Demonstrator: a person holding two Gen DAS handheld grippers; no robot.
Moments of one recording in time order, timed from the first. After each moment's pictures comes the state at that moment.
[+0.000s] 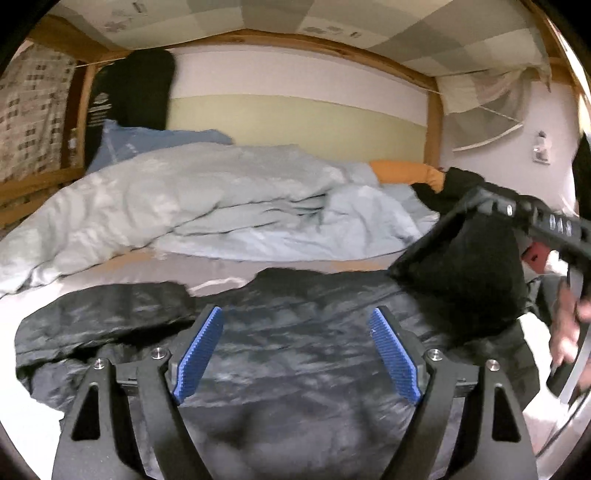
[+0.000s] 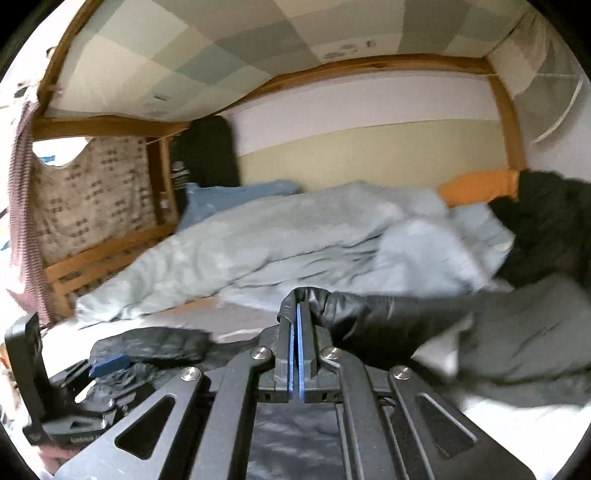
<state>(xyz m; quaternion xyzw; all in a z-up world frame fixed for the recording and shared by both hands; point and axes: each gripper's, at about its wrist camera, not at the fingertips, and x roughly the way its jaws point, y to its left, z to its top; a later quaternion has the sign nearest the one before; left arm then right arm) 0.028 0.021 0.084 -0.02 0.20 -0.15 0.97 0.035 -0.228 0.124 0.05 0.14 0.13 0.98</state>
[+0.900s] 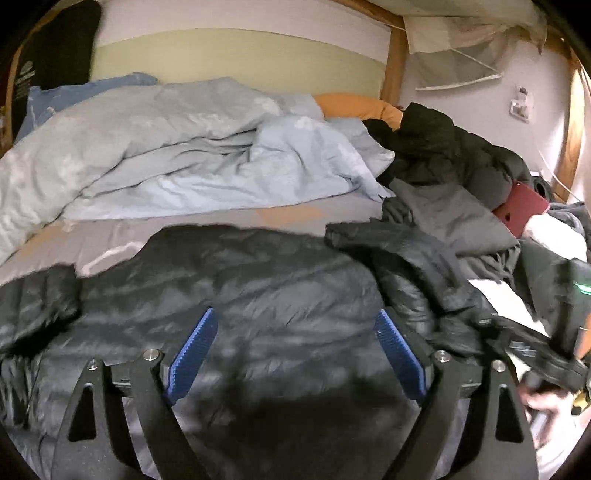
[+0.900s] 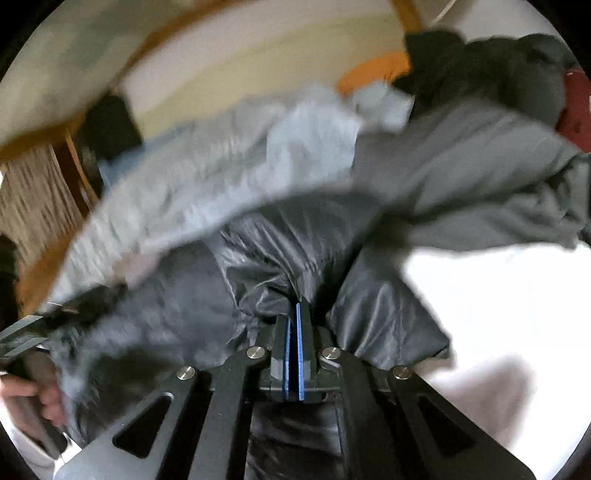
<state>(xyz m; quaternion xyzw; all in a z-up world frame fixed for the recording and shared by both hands) 0.118 -0.102 0.062 0.01 0.32 -0.25 0.91 0.022 -0.365 0.011 0.18 0.26 0.00 0.95</state>
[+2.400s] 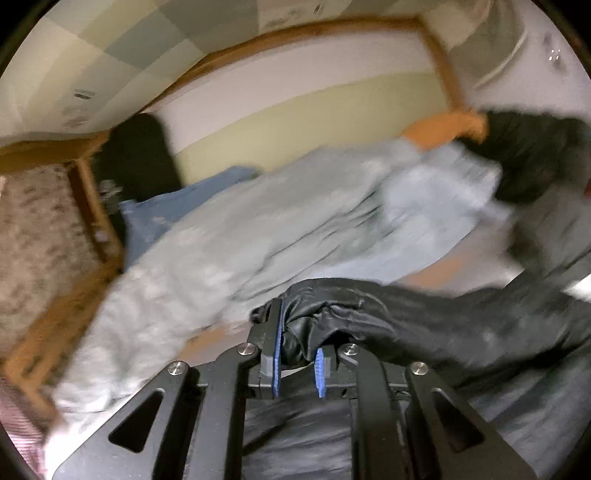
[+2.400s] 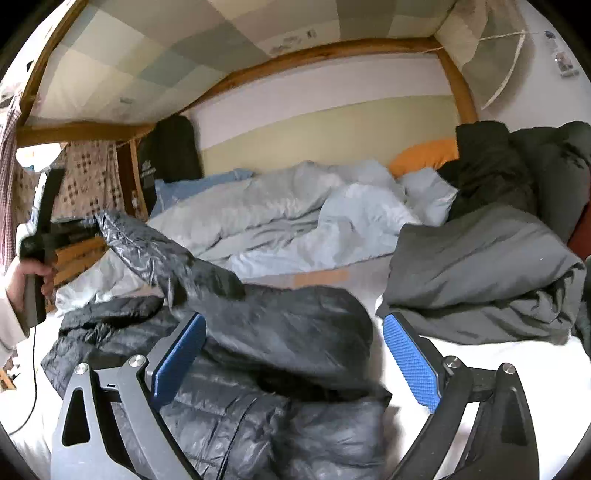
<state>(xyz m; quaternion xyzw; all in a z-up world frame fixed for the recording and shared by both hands) 0.137 -0.009 0.145 0.20 0.19 -0.01 0.96 -0.007 -0.344 0.039 0.08 0.16 0.08 0.98</state>
